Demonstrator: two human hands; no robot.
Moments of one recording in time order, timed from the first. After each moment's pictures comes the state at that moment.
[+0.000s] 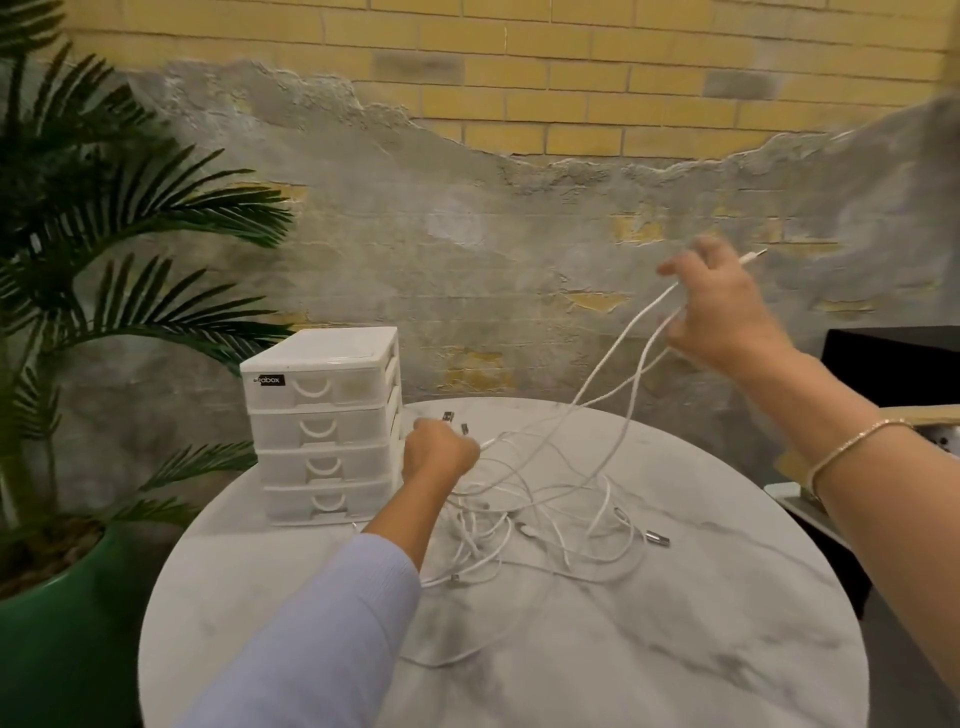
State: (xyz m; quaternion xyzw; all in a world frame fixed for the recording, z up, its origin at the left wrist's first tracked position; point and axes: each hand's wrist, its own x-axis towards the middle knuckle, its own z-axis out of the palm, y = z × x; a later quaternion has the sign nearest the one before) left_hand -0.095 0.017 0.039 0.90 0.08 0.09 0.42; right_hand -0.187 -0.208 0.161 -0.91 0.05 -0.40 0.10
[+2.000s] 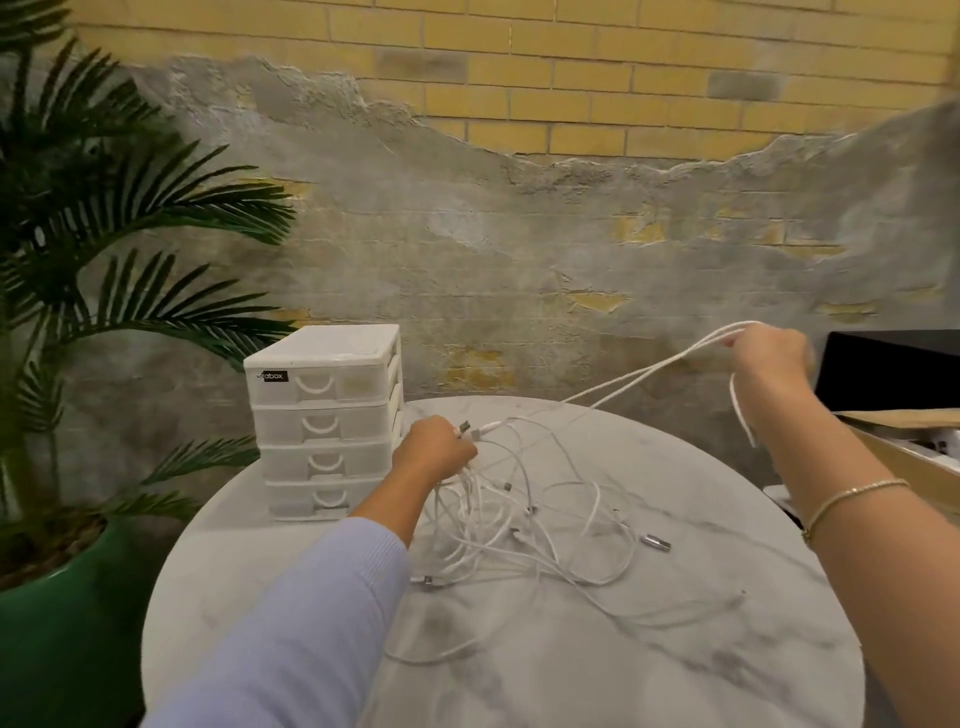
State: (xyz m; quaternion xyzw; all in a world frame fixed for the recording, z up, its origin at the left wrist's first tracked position) left_hand -0.090 0.034 0.041 0.95 -0.05 0.03 0.32; right_hand -0.178 -0.239 0.131 -0.81 0.31 -0.30 0.40
